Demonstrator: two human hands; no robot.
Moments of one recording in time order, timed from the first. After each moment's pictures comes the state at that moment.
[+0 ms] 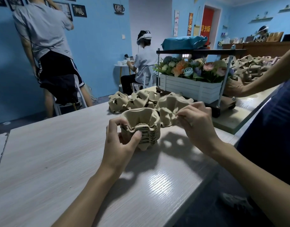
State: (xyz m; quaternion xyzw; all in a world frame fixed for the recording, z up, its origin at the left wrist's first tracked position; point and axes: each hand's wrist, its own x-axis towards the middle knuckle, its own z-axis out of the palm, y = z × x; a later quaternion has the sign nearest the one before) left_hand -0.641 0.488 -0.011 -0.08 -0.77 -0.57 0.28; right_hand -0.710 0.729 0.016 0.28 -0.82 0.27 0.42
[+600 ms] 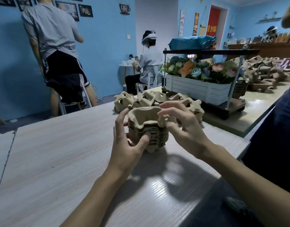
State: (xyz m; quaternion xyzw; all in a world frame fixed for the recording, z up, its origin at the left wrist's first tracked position) left_hand -0.640 0.488 -0.011 -0.09 -0.78 -0.56 0.27; right_hand -0.688 0.675 0.034 0.38 -0.76 0.45 0.27
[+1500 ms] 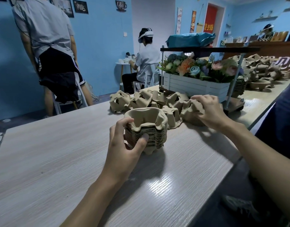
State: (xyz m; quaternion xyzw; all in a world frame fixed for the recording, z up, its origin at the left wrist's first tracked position) left_hand -0.645 0.488 -0.015 -0.07 -0.80 -0.54 0.27; right_hand -0.807 0.774 0.023 0.12 -0.94 0.20 0.23
